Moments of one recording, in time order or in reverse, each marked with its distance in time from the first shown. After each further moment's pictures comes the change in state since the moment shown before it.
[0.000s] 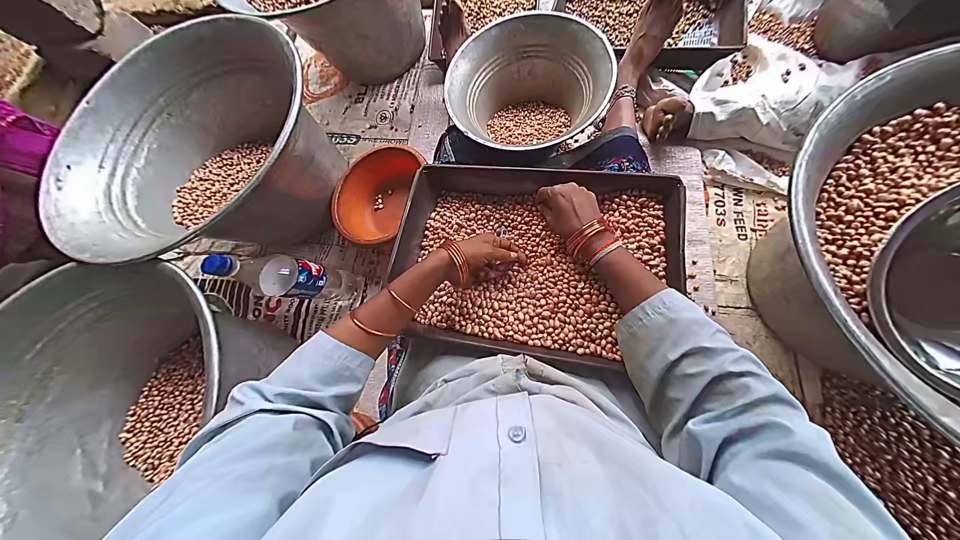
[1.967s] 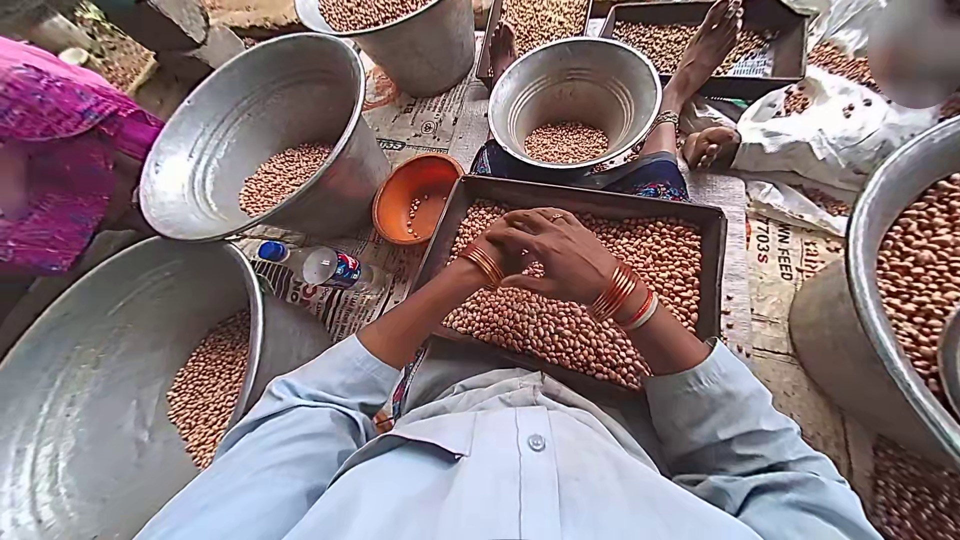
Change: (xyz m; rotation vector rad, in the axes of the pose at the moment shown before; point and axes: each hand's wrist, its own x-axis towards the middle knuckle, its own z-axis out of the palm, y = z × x) left_hand -0.009 0.005 -0.004 1.096 0.587 0.379; right_hand -0.044 -0.065 -0.034 0.086 0.065 -0.667
